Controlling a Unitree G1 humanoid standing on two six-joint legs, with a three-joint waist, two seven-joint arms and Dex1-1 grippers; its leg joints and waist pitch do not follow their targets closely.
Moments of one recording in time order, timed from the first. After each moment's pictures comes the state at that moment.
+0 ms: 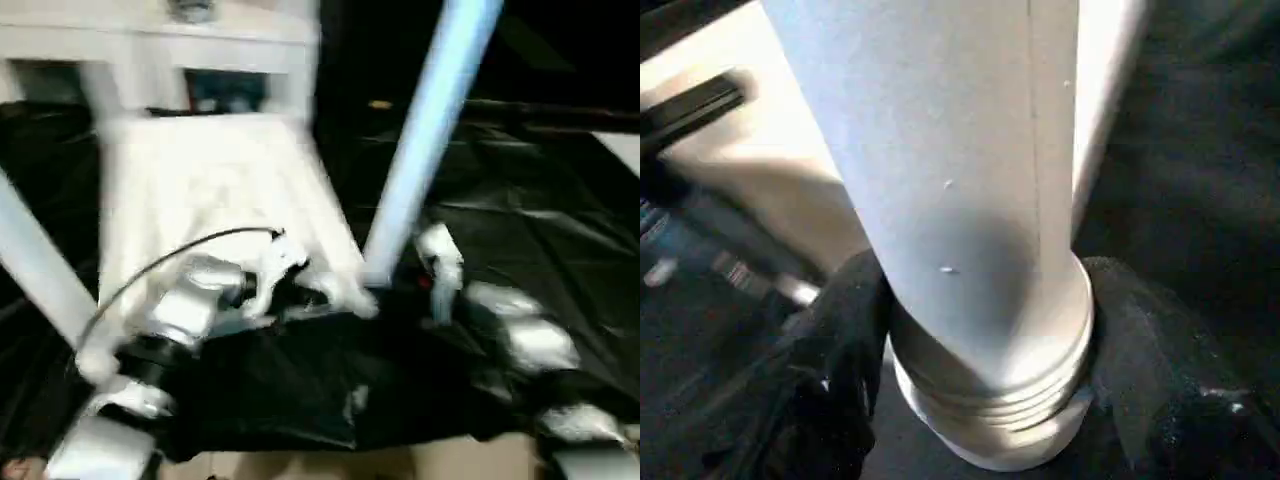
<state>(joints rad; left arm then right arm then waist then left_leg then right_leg) -0.58 0.24 -0.22 0.48 0.04 0.37 -0.99 -0.53 -0.18 0.01 0.66 0.18 0.21 0.83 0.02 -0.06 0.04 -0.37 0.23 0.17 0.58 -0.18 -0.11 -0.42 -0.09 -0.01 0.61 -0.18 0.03</state>
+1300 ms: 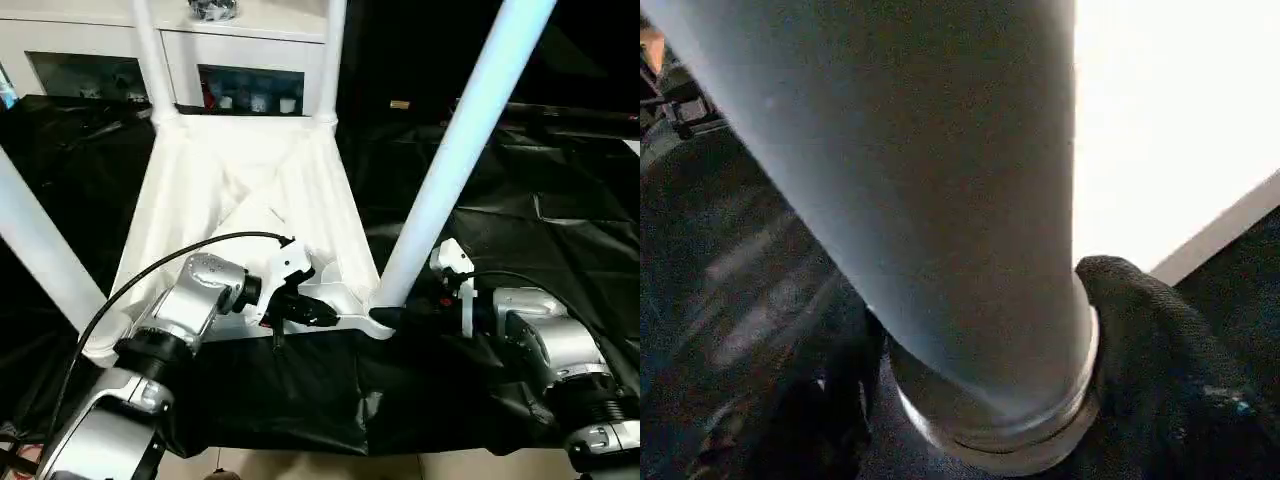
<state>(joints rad) -0.62 0.30 -0.28 0.57 -0.01 0.28 -1.30 -0.43 -0.37 0.11 0.46 0.20 0.29 1.21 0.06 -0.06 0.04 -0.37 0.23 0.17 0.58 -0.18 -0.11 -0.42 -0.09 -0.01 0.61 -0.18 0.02</state>
